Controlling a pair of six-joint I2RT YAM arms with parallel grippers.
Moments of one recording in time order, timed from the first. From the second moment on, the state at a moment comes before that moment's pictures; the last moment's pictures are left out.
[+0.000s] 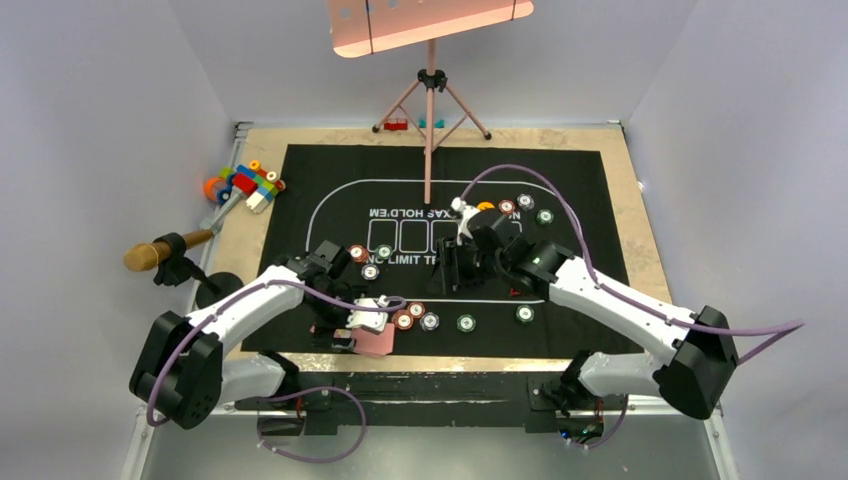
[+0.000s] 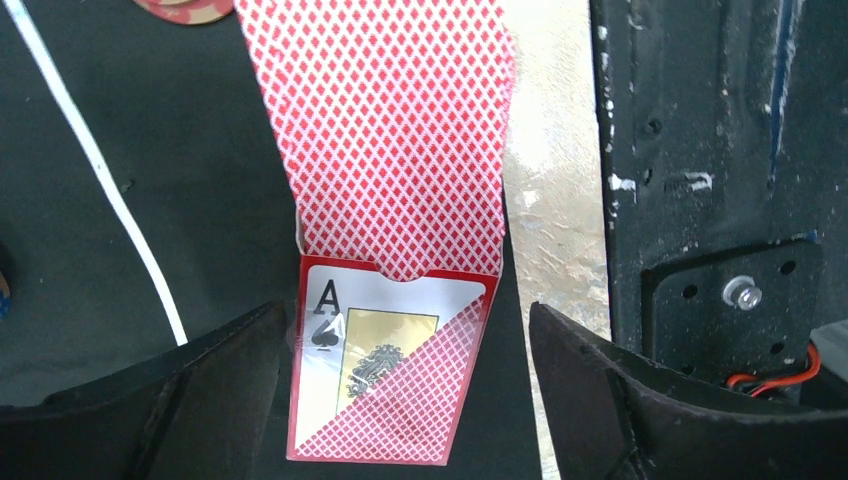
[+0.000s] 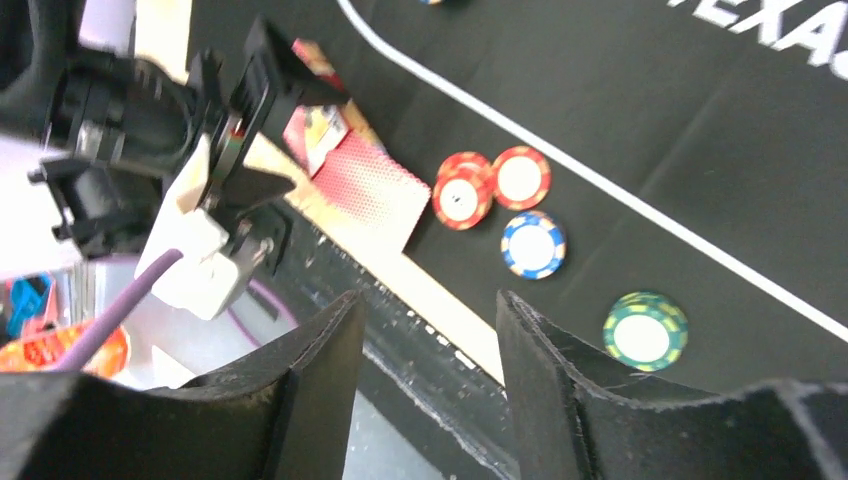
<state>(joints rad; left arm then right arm) -0.49 1.23 0.66 -0.95 0.45 1.27 0.79 1.23 0.96 -0.47 -0.20 0.65</state>
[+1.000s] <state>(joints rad) -0.49 1.13 0.61 -0.88 0.36 1.18 1.13 1.61 0.94 -0.34 -0.22 0.70</state>
